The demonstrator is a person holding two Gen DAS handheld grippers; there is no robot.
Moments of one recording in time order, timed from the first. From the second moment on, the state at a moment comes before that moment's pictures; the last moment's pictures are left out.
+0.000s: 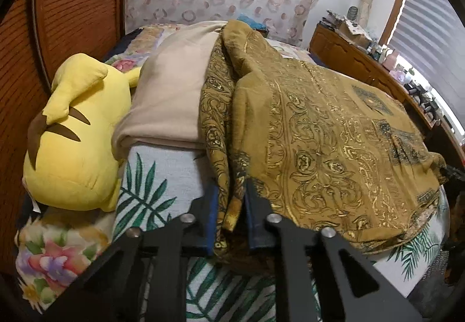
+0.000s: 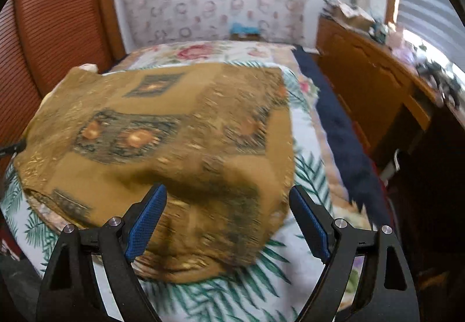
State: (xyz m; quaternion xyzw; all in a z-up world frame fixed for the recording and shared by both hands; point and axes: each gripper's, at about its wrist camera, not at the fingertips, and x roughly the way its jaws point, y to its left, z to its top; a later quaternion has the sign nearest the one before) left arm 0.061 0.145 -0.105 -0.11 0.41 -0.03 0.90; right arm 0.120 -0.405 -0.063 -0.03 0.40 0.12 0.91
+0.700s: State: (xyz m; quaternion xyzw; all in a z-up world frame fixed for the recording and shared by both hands) left arm 0.088 0.001 0.021 -0.05 0.28 -0.21 0.94; right arm 0.108 -0.399 -0.035 -0.01 0.35 0.14 0.92
